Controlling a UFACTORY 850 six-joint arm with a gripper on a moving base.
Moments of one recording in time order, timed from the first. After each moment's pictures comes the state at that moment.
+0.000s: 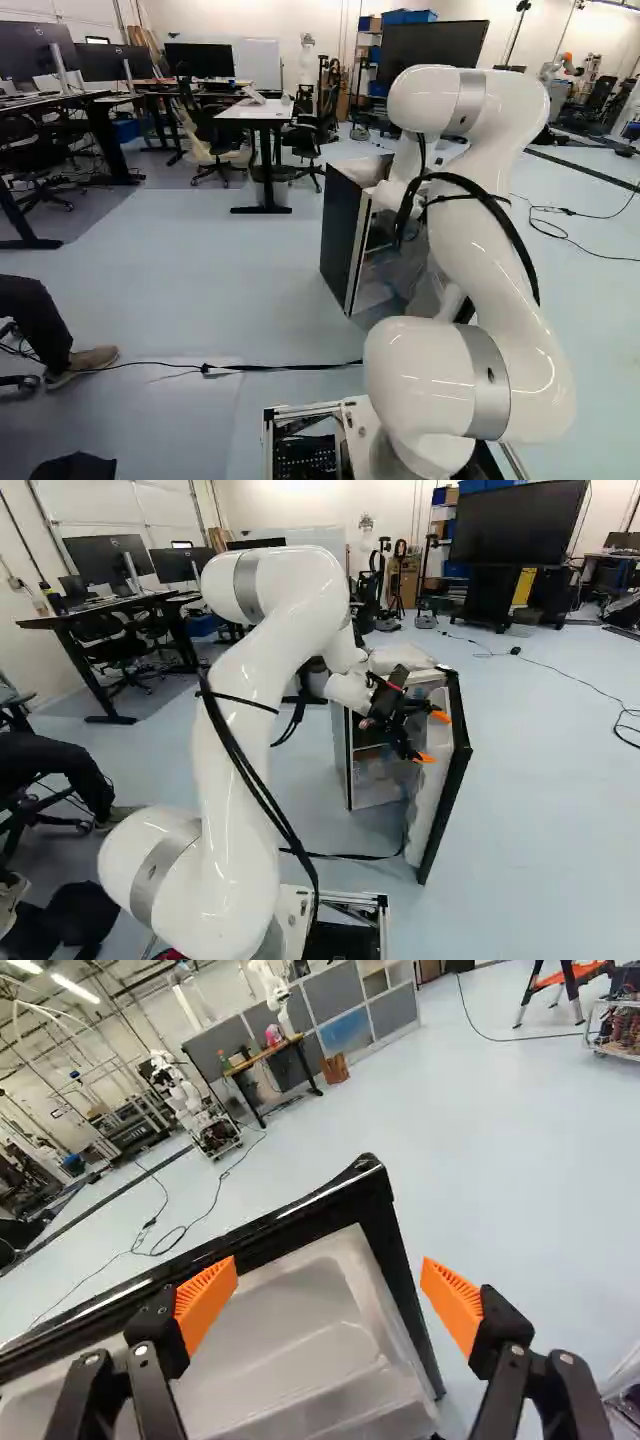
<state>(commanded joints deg) -17.4 -44.5 -68.1 100.1 73.9 0.0</state>
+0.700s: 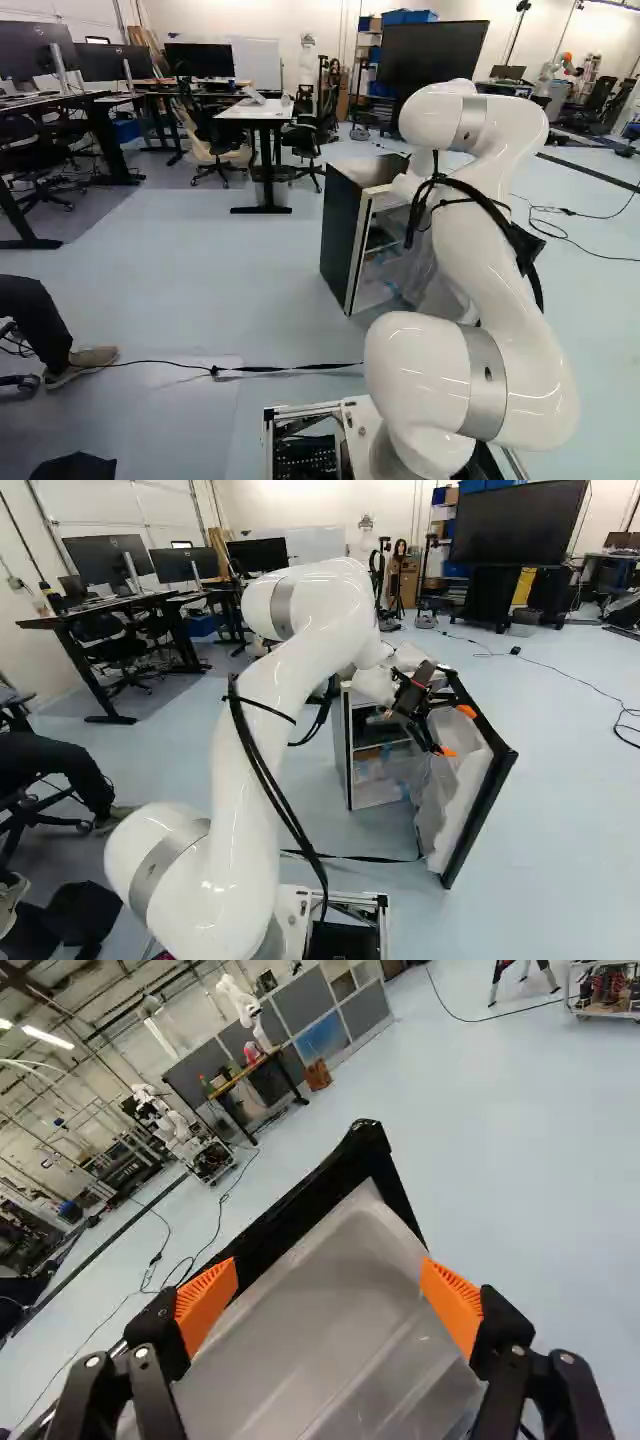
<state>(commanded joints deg) -23.0 -51.6 -82.2 100.1 73.9 0.0</state>
